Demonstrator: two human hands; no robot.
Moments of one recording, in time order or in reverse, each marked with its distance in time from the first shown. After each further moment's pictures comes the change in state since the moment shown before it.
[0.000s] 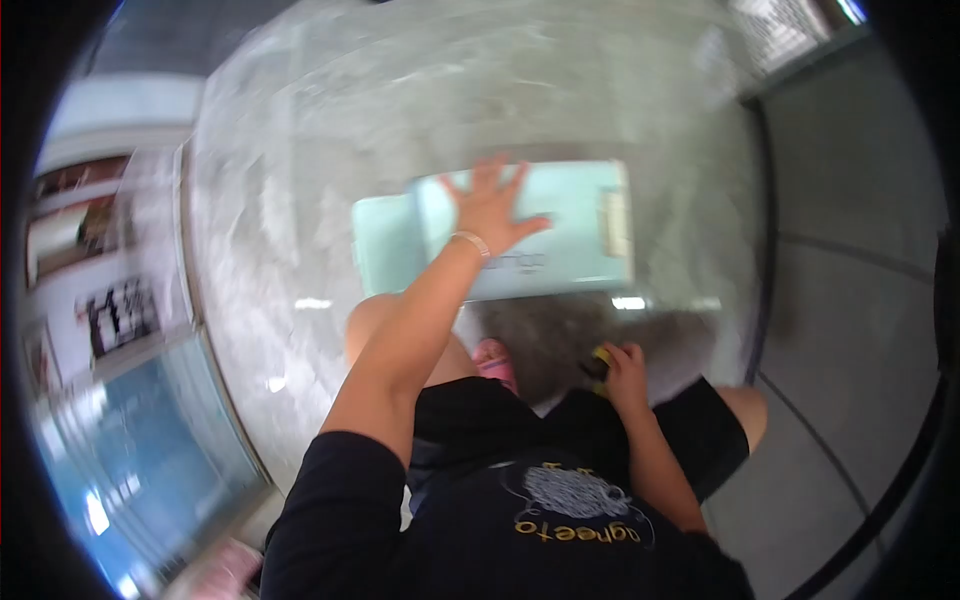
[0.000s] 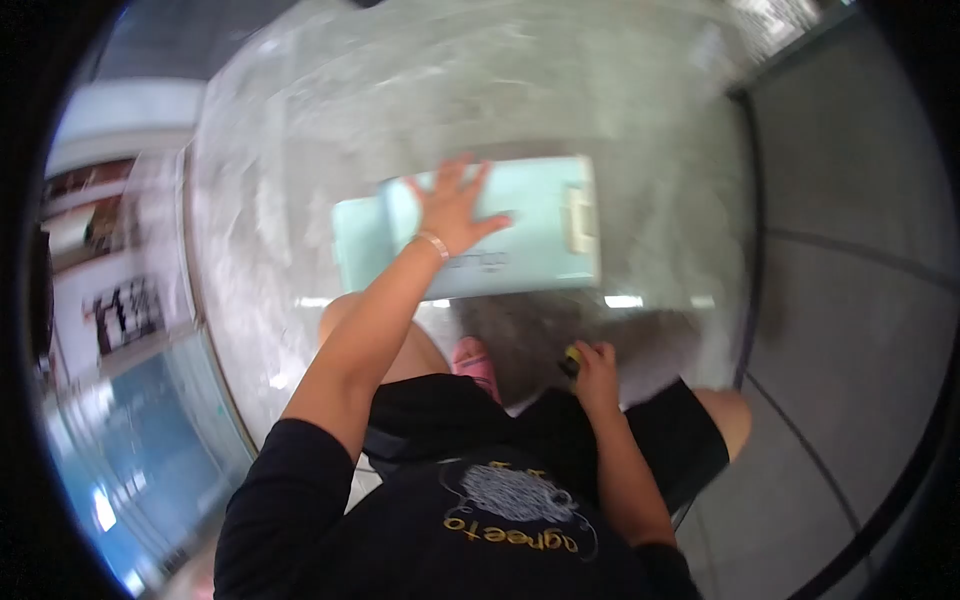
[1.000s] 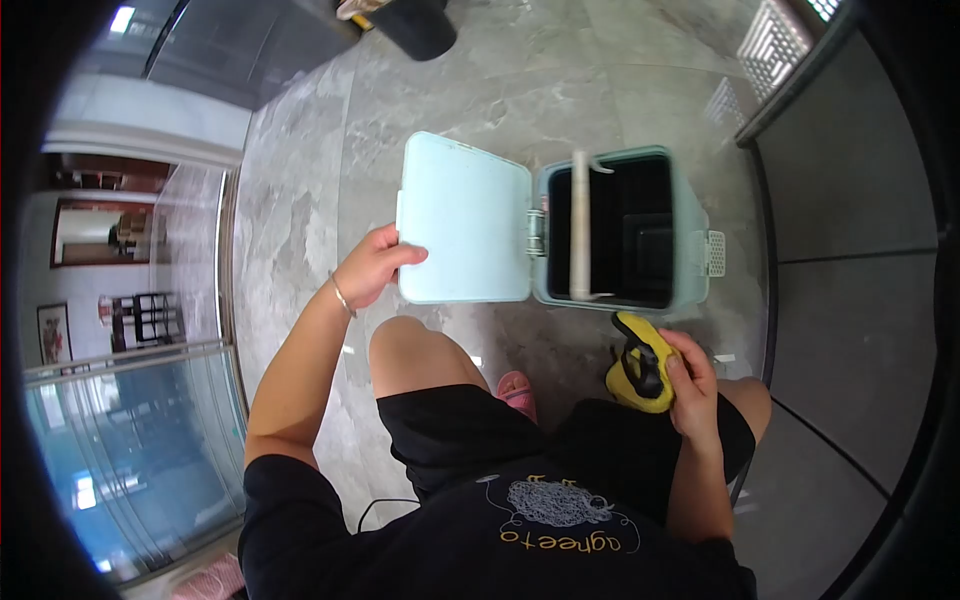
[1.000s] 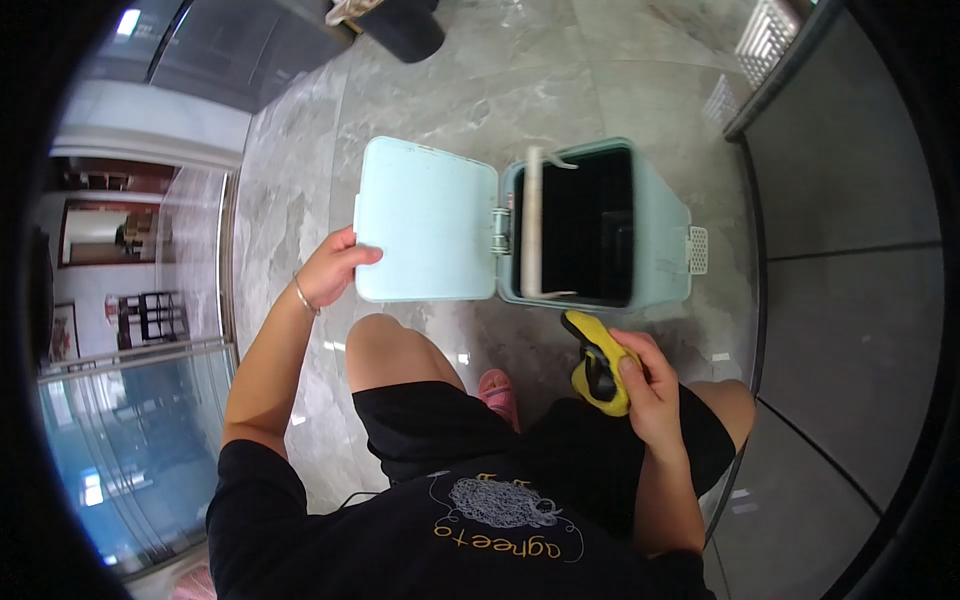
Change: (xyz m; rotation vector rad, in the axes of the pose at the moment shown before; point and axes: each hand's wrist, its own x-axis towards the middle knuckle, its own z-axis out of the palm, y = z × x) left_hand -0.108 -0.078 -0.195 -1.279 -0.292 -0.321; right_hand -0.028 -0.130 -0.145 0.967 -0.018 -0.310
